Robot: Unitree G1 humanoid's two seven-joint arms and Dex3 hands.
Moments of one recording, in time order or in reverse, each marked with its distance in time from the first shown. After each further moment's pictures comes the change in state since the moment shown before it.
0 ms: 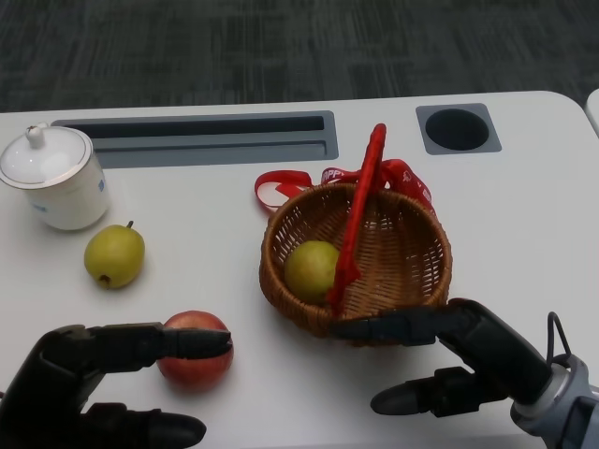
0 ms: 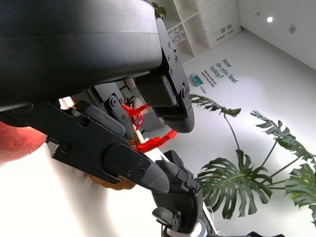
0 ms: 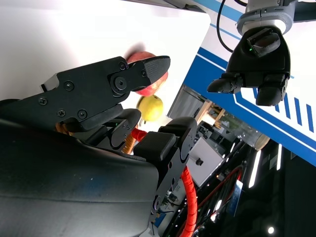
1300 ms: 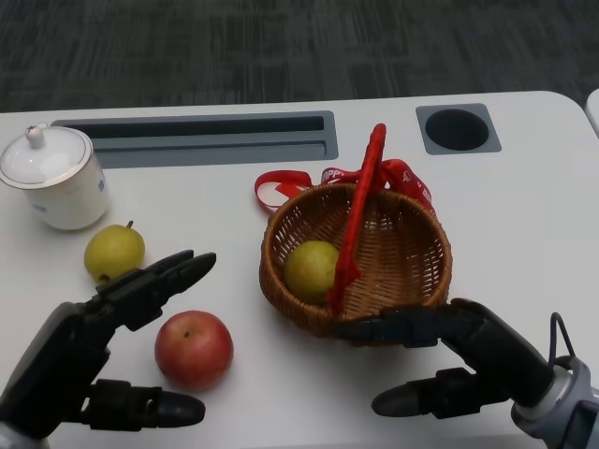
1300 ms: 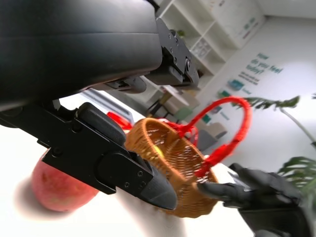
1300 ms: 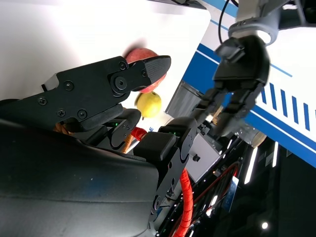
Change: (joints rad) left arm -0.159 0.024 0.116 0.273 0.591 -0.170 0.380; right arm 0.000 -0.012 0.026 0.013 -0.001 -0.038 -0.037
